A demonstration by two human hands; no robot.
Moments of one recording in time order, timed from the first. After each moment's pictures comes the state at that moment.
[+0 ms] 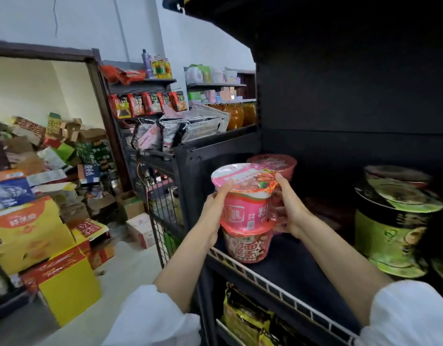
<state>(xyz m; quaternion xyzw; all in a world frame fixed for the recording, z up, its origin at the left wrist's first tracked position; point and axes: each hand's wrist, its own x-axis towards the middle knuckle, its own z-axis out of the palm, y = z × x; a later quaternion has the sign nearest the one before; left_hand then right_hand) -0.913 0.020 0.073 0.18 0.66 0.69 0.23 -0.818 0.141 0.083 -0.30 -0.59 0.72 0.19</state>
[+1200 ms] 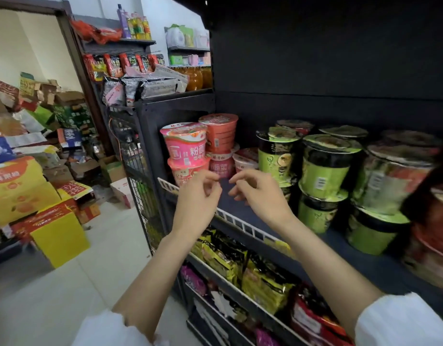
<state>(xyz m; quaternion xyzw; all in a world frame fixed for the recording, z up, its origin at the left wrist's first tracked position) -0.674 -0.010 0.052 0.34 0.81 0.47 -0.11 -0.600 0.106 0.057 -0.14 -0.83 0.46 0.28</state>
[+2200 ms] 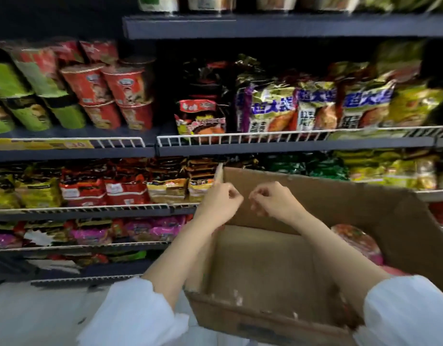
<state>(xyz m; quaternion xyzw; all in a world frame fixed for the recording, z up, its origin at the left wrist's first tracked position) 0.013 0.033 -0.068 0.60 0.69 0.26 0.30 0.159 0.070 -0.070 -0.56 -0.73 0.33 0.18</state>
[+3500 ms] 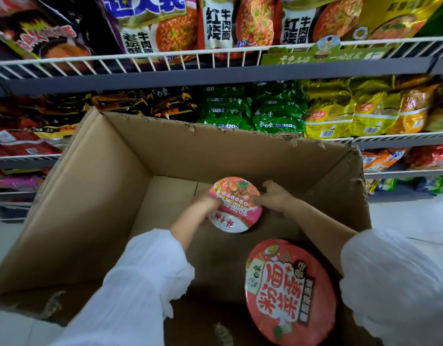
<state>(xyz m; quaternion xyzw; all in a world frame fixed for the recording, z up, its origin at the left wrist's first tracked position) 0.241 0.134 -0.234 0.31 0.81 0.07 0.50 0.403 0.178 -0.224 -0.67 -0.58 0.46 -0.06</state>
